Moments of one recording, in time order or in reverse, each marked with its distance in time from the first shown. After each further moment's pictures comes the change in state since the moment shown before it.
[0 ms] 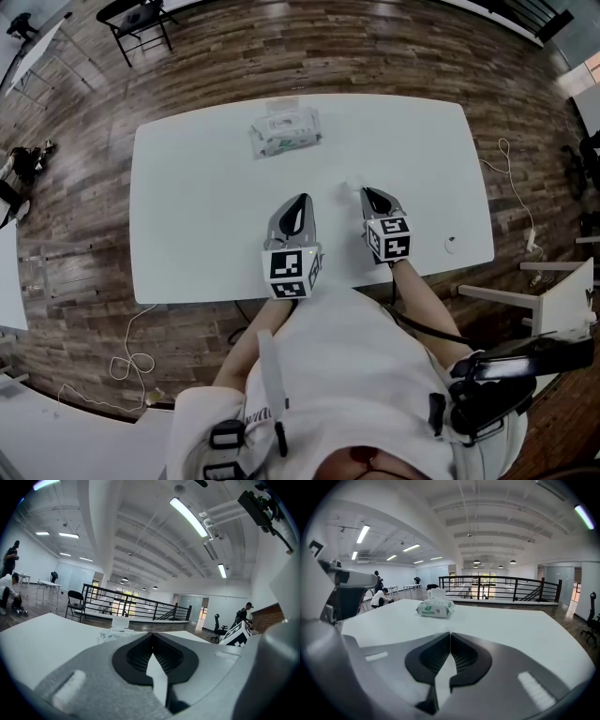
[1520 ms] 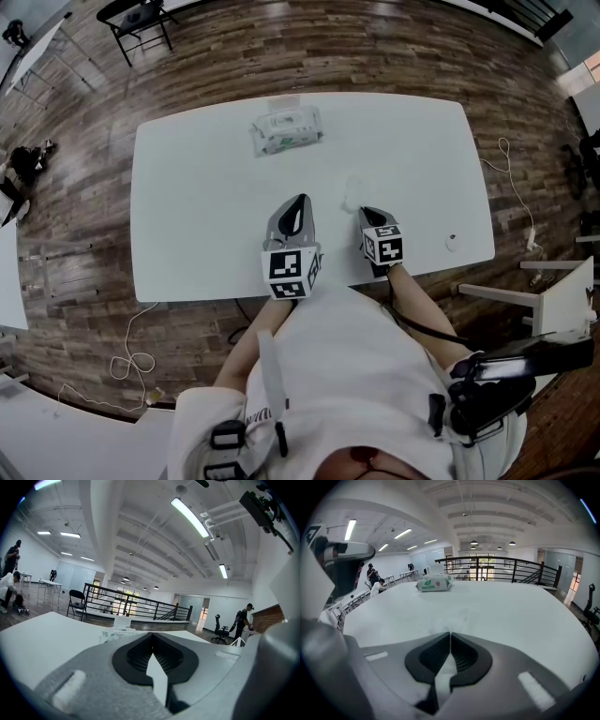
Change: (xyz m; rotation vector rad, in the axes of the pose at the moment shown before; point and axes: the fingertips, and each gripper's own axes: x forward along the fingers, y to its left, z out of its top) left arm -0.006 0.006 -0.002 -0.011 0.001 0.007; right arm 0.005 0.012 -0.079 0.067 0.222 0.009
